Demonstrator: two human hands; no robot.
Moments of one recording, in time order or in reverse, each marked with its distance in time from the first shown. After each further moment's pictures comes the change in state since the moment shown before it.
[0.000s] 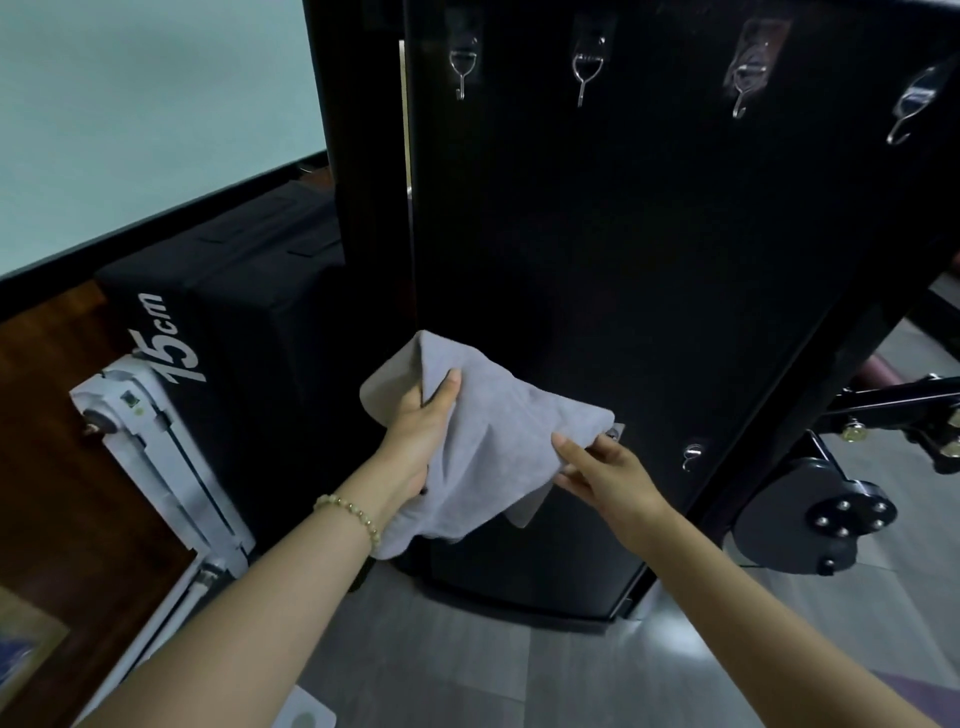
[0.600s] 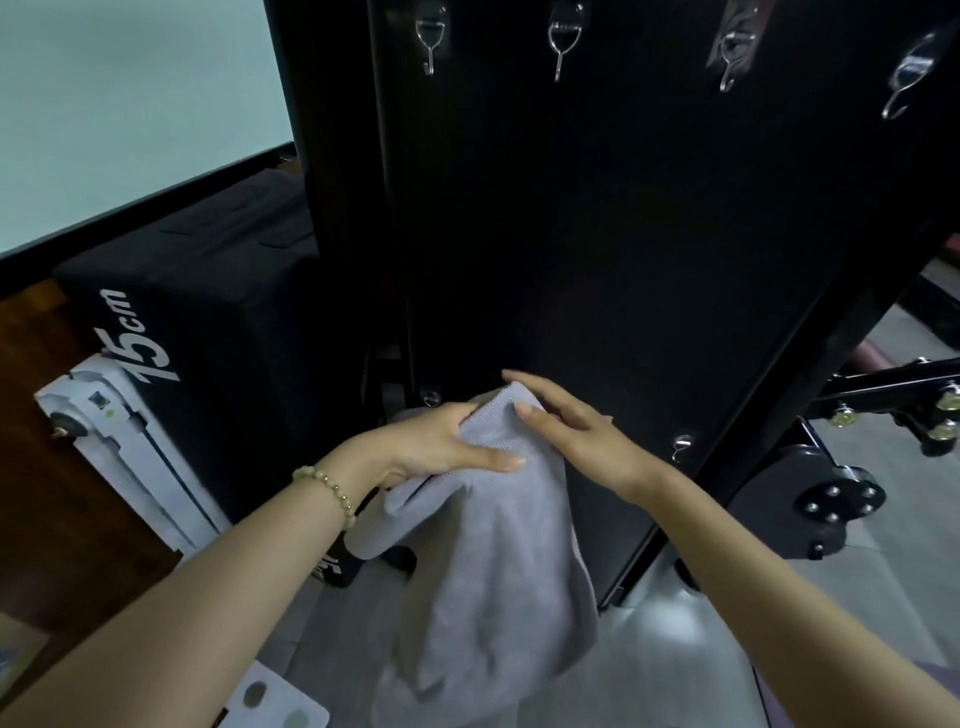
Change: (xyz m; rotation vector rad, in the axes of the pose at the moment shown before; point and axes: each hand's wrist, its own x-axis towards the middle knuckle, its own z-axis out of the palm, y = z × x) left_hand 0.017 0.003 0.006 0.453 -0.770 -0.031; right_hand 0.009 -0.044 0.003 -0.516 -0.409 -0.256
